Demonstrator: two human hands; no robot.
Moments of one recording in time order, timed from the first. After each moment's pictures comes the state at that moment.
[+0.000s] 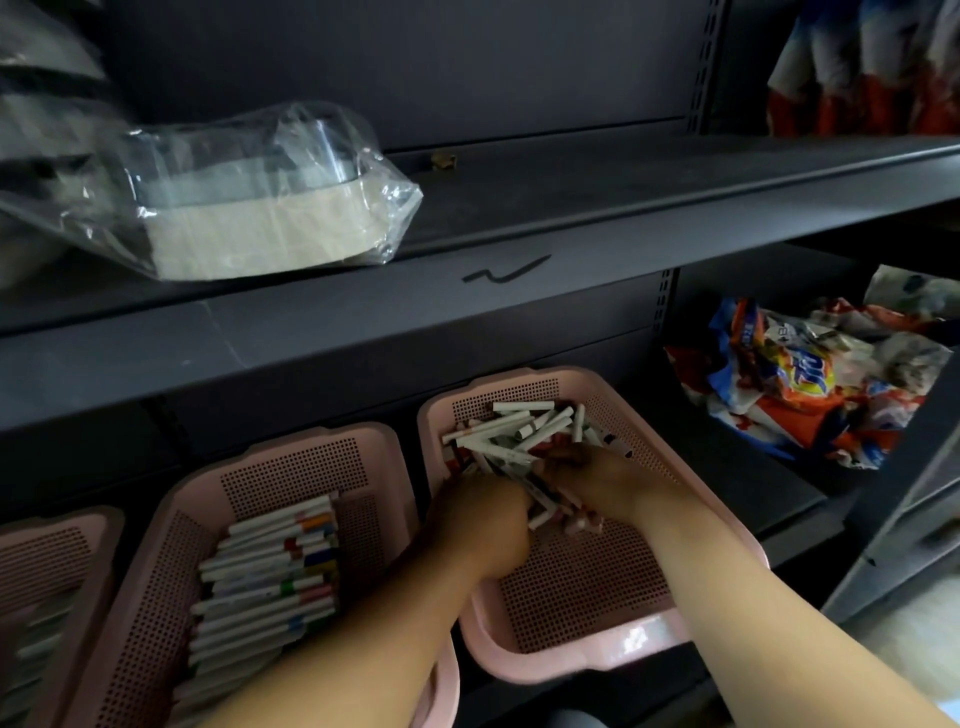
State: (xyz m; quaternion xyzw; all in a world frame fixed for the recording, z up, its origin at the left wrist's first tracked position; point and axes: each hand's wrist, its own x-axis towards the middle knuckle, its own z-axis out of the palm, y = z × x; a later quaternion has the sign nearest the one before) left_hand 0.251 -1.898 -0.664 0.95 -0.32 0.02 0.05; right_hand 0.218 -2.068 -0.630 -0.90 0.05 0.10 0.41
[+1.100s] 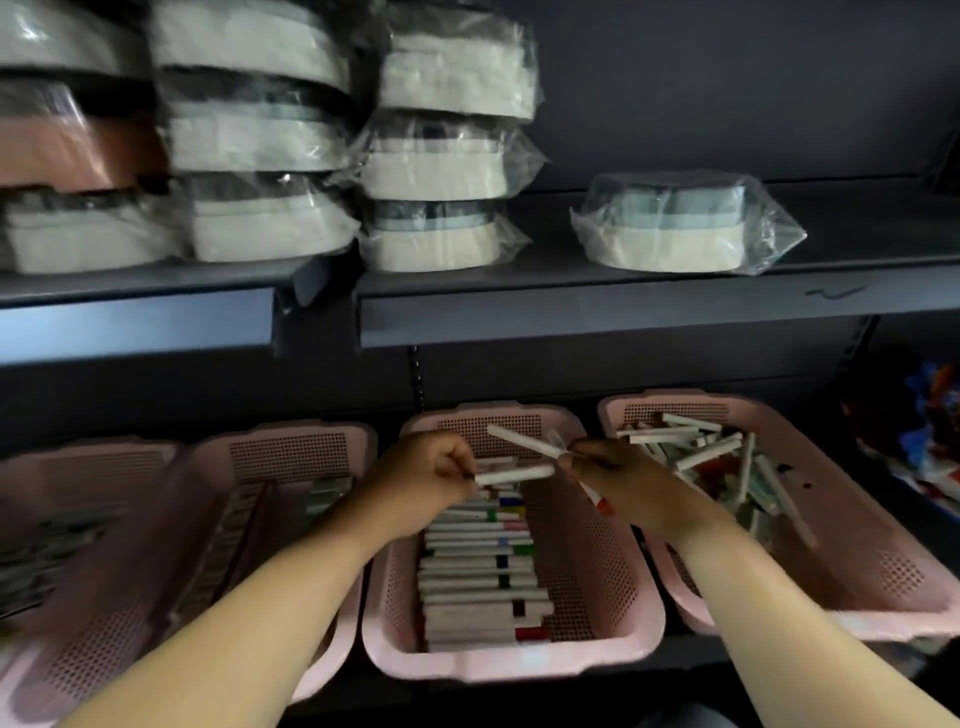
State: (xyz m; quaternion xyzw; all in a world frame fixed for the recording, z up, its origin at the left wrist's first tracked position) left_hand 0.194 -1.635 -0.584 0.90 -0.11 -0.02 0.42; right_hand 0.189 -1.890 -0.584 -0.88 -0.07 0.05 0.46
